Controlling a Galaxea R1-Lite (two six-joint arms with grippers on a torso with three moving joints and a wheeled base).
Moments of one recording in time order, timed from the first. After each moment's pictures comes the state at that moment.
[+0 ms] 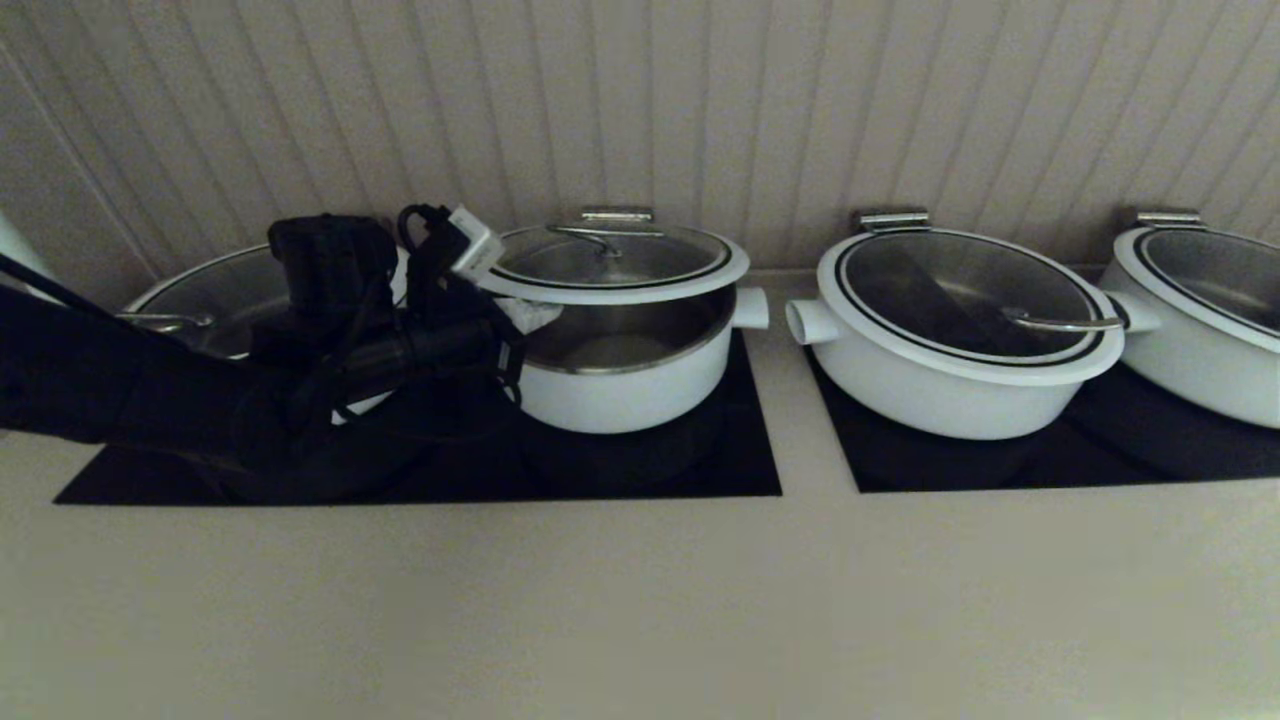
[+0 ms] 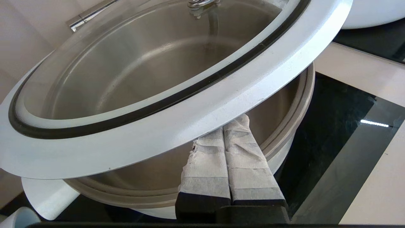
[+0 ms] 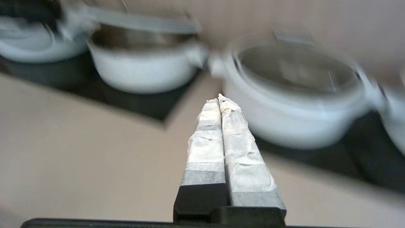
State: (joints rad) left arm -0.26 1.91 -1.08 -0.73 -0.45 0.32; right arm 0.22 0.48 -0.28 -0.32 0.11 -0.09
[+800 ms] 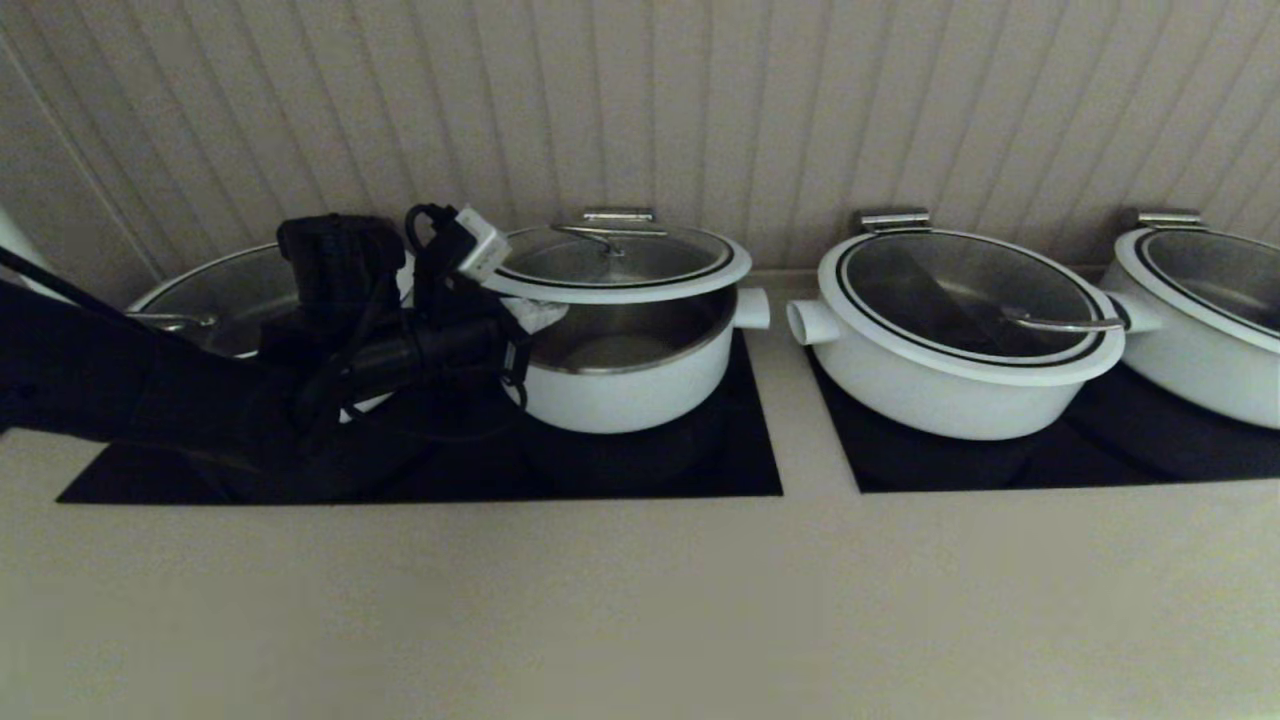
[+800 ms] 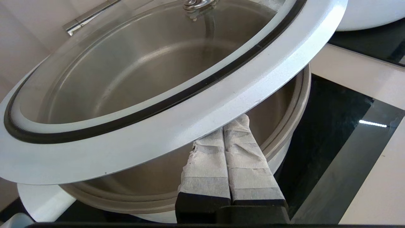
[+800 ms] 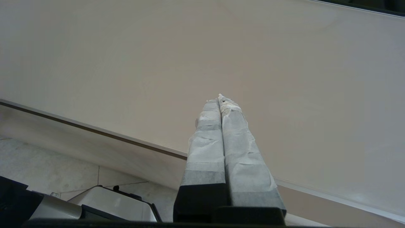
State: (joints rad) left arm -0.27 1.92 -1.10 -0.74 -0.45 0.32; right arm 0.22 0.27 0.00 0.01 0.02 -0.08
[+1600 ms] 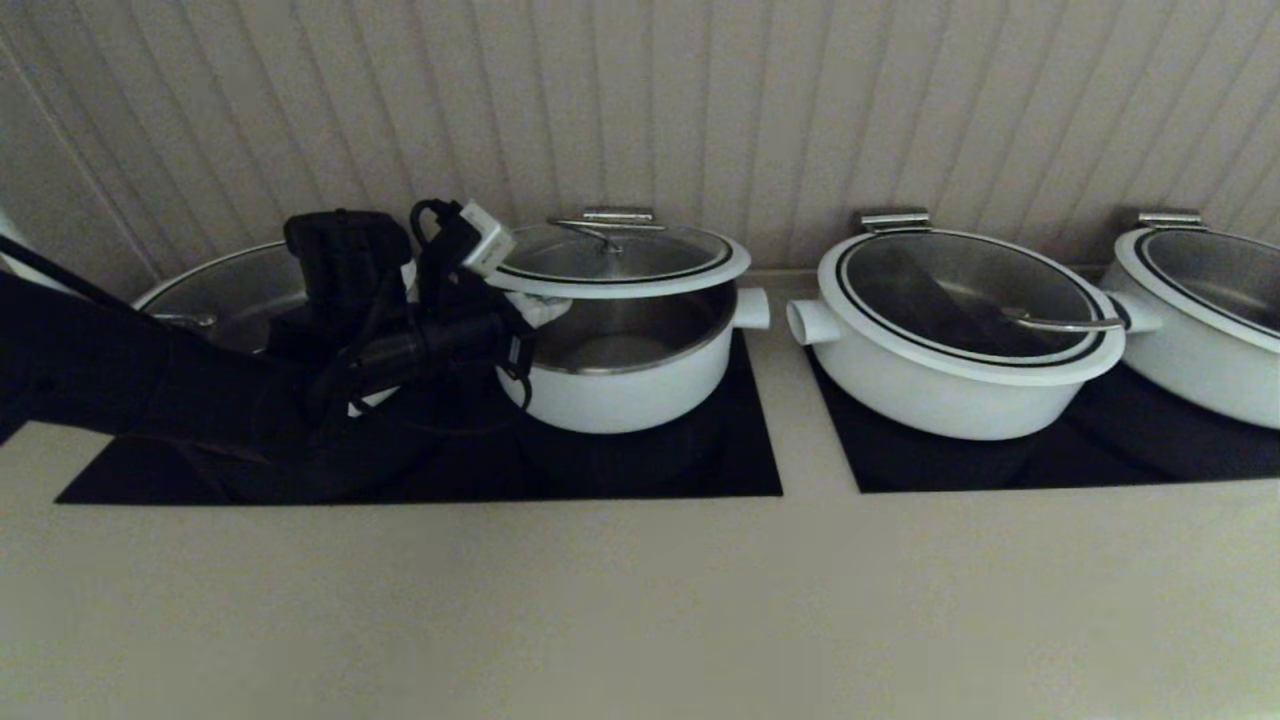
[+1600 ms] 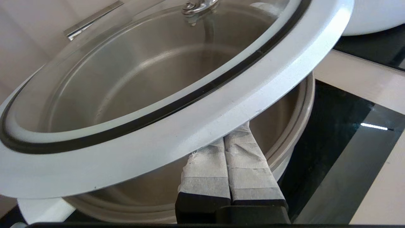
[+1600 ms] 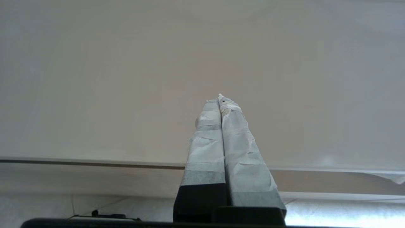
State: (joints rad) left arm -0.27 1.94 -1.13 -0.73 -0.45 0.32; right arm -0.05 0.26 0.00 0.01 0.02 -0.08
